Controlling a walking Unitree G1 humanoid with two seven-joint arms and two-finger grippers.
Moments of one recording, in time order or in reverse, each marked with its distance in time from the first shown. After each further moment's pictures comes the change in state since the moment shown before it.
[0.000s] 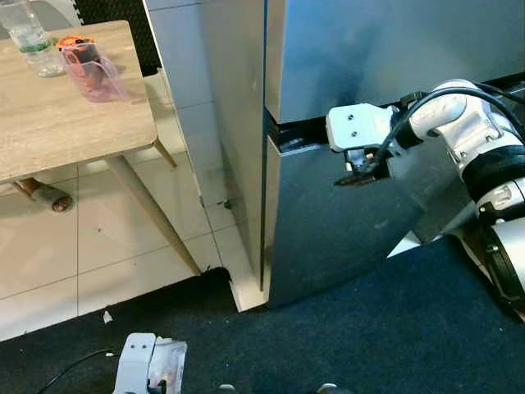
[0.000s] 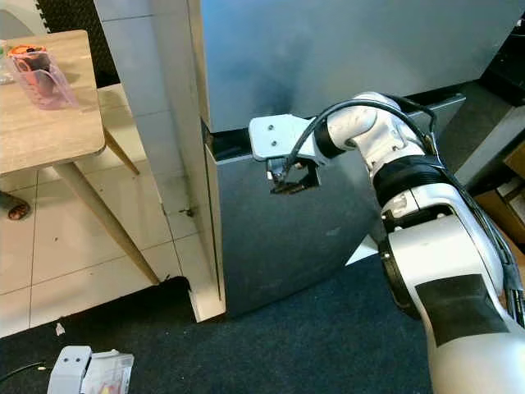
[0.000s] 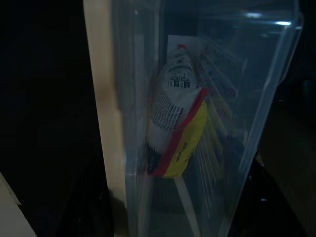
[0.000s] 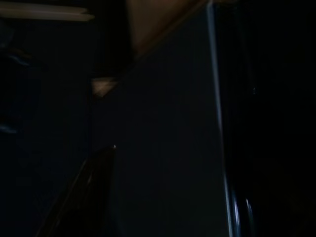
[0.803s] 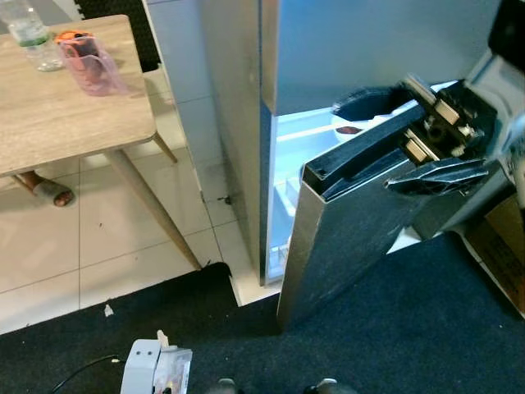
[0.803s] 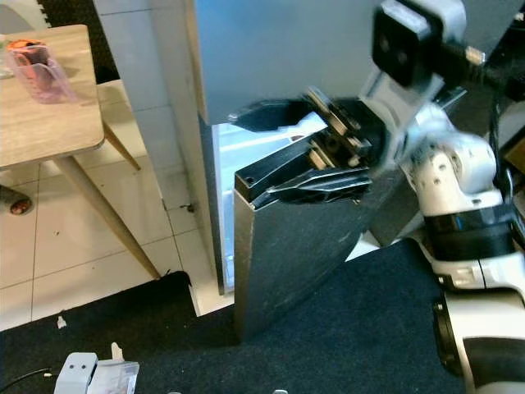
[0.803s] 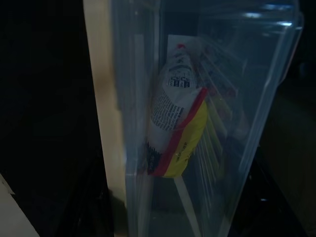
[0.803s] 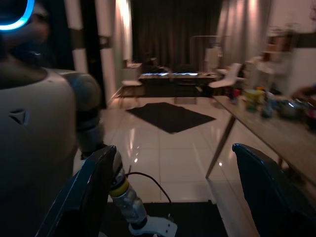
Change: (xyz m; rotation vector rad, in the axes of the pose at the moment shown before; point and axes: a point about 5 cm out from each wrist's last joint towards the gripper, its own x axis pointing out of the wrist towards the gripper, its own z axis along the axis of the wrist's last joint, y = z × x) left arm 0.000 -0.009 -0.010 0.009 0.027 -0.022; right arm -0.071 0.053 0.049 0.318 -1.177 0.197
